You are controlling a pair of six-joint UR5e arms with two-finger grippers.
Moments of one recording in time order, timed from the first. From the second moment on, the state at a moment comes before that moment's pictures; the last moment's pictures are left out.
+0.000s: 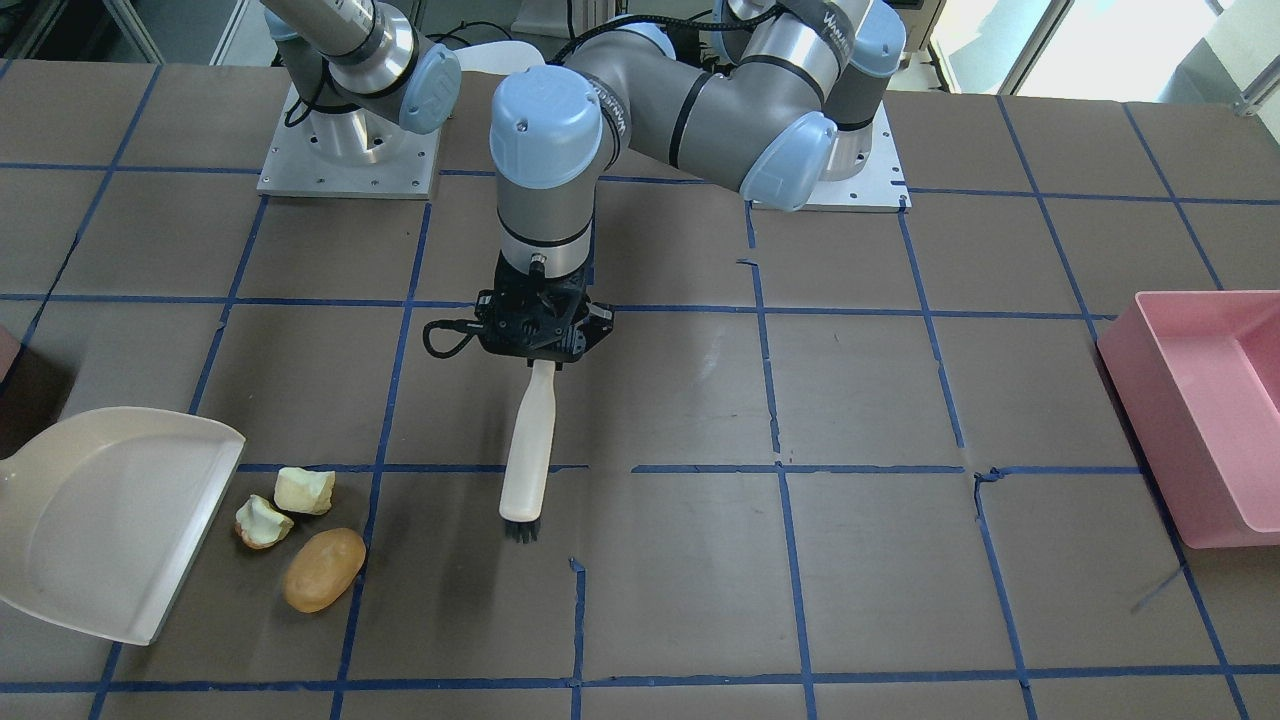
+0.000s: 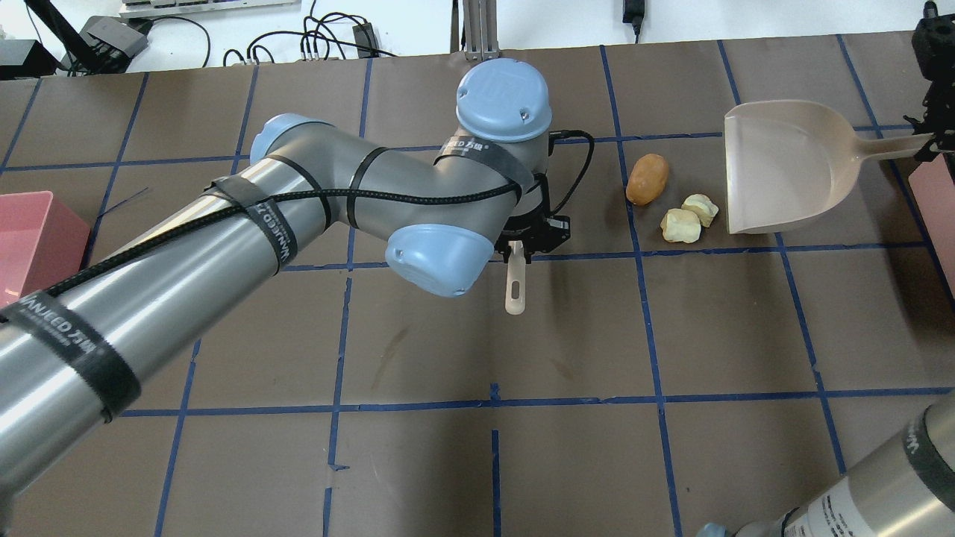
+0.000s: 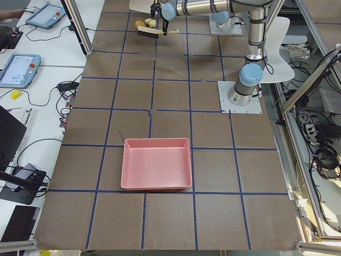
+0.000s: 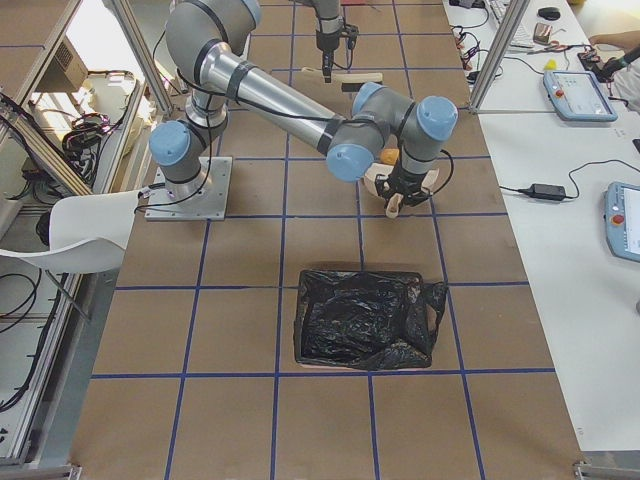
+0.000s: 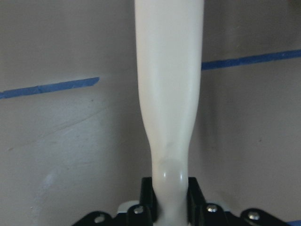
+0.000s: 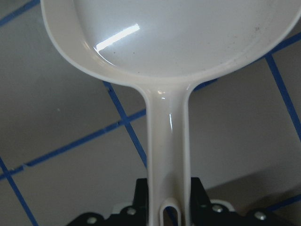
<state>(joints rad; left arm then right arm) -2.07 -1.97 -1.56 -1.12 1.53 -0.42 1.02 -1.06 1.28 -1.68 -1.67 -1.95</state>
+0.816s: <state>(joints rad) -2.16 -2.29 -1.19 -1.11 1.52 -0.51 1.02 -1.00 1.28 -1.66 -1.70 -2.10</state>
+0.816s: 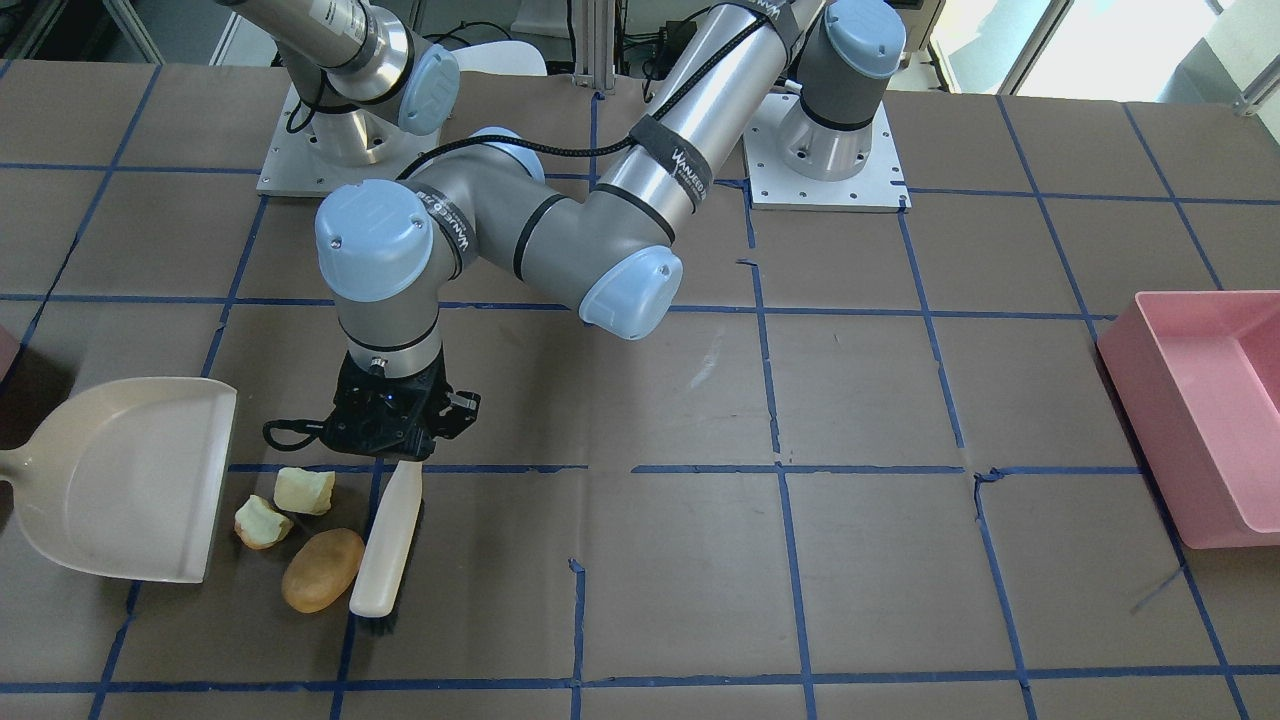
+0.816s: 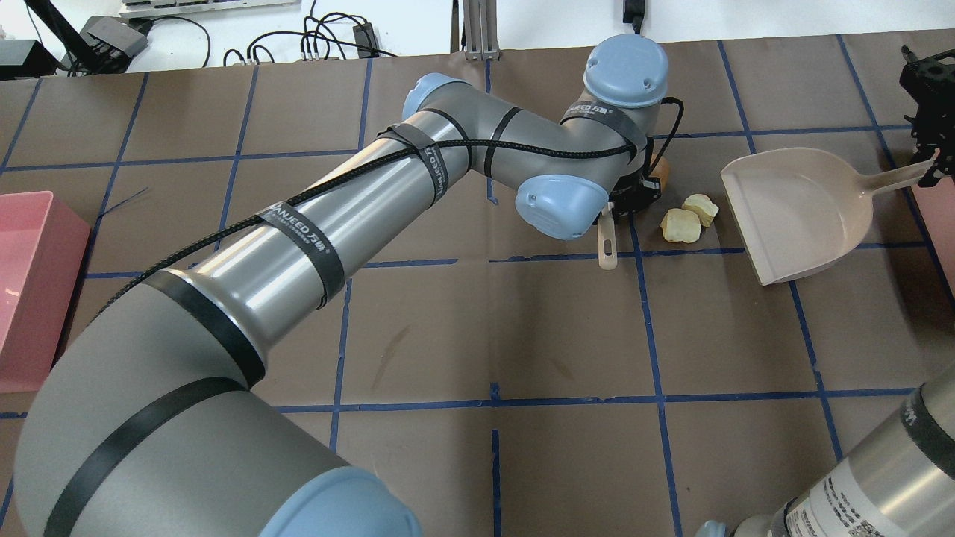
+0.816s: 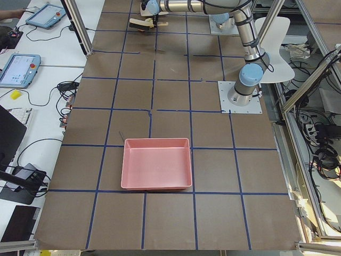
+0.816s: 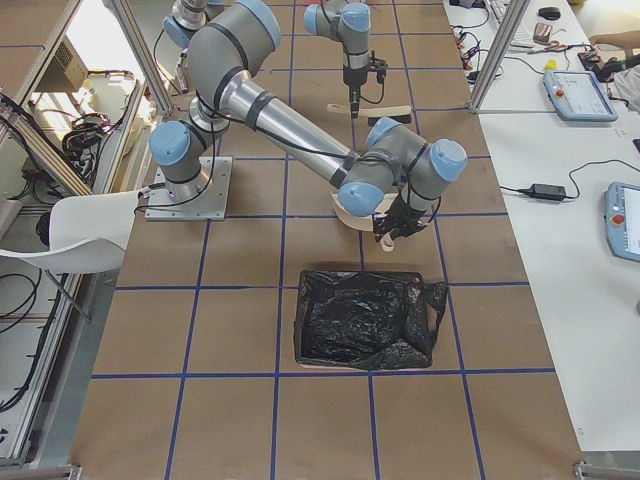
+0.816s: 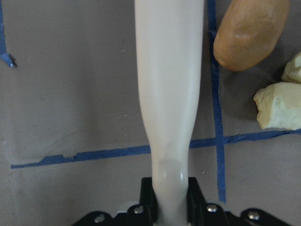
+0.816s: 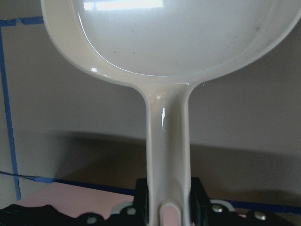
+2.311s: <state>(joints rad) -2.16 -2.41 -1.10 -1.11 1.53 -0.39 1.05 -1.01 1.35 -1.77 -1.69 -1.99</state>
